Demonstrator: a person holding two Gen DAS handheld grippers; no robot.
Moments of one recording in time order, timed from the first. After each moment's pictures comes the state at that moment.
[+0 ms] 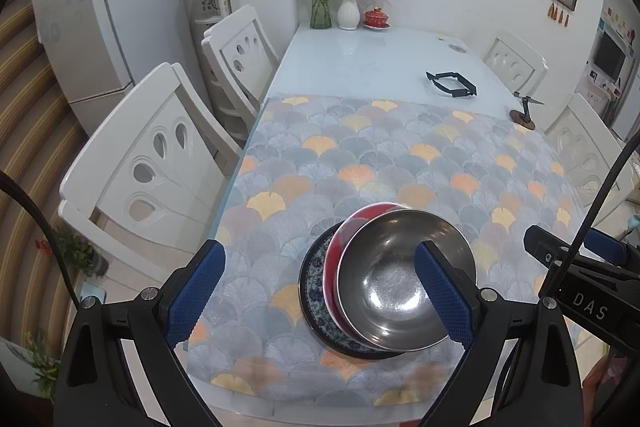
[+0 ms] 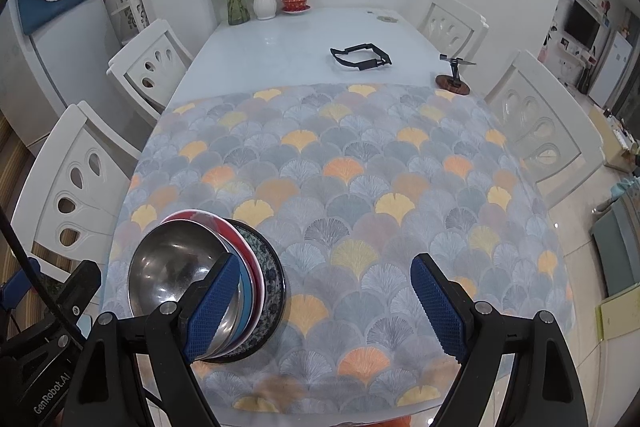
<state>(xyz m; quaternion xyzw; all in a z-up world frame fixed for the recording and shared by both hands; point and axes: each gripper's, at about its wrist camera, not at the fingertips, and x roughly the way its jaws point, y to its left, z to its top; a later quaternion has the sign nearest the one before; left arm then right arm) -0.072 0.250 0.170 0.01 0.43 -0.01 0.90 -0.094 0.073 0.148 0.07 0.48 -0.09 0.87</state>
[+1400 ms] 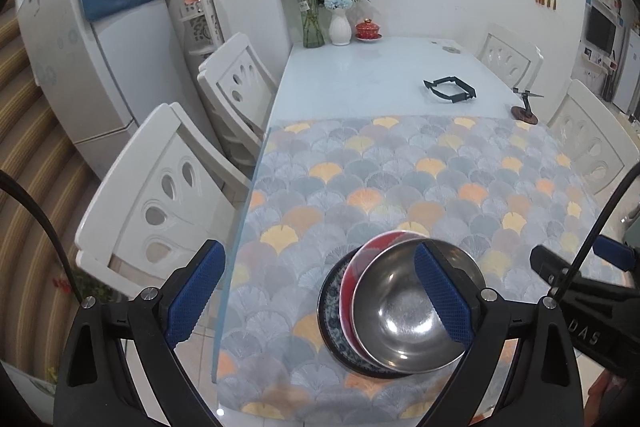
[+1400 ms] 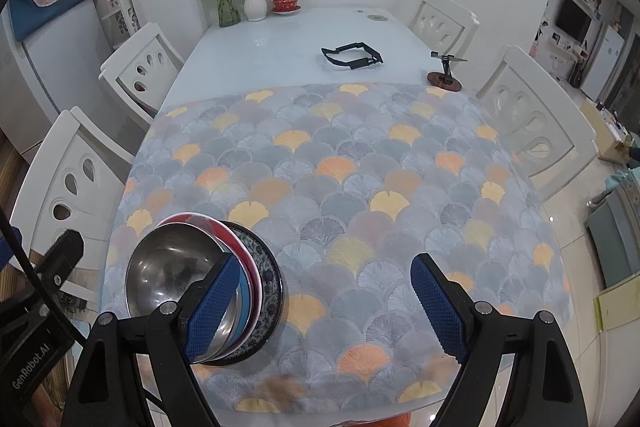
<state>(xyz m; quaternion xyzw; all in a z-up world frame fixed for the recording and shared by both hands) -0.054 0.244 0.190 0.07 0.40 -0.02 0.91 -0.095 0.075 0.150 0.07 0.48 -0.10 0.87</state>
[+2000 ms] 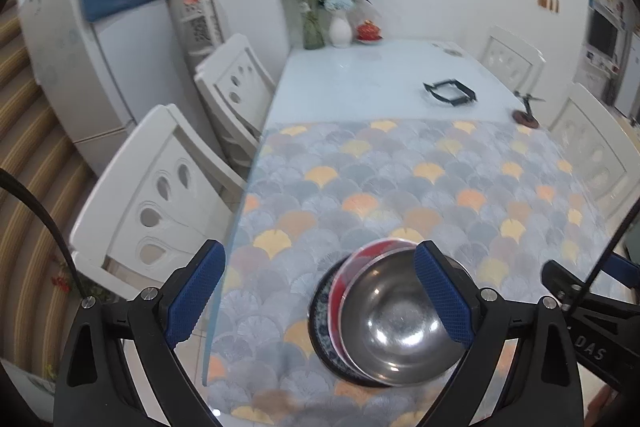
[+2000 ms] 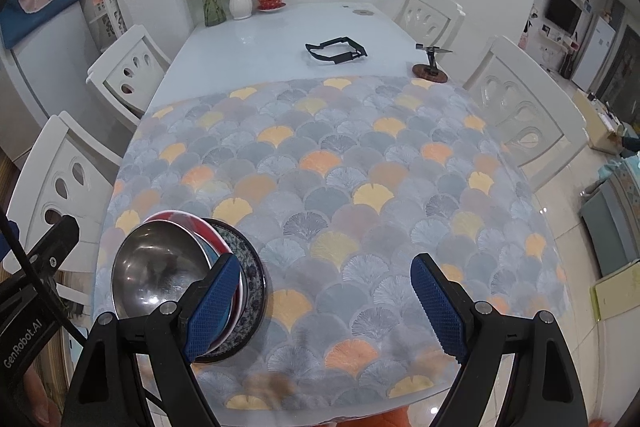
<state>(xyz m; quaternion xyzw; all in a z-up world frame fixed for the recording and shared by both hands) -0.050 0.234 0.187 0.06 0.39 -0.01 0.92 -0.102 0.059 0.146 0.08 0.48 -0.12 0.86</state>
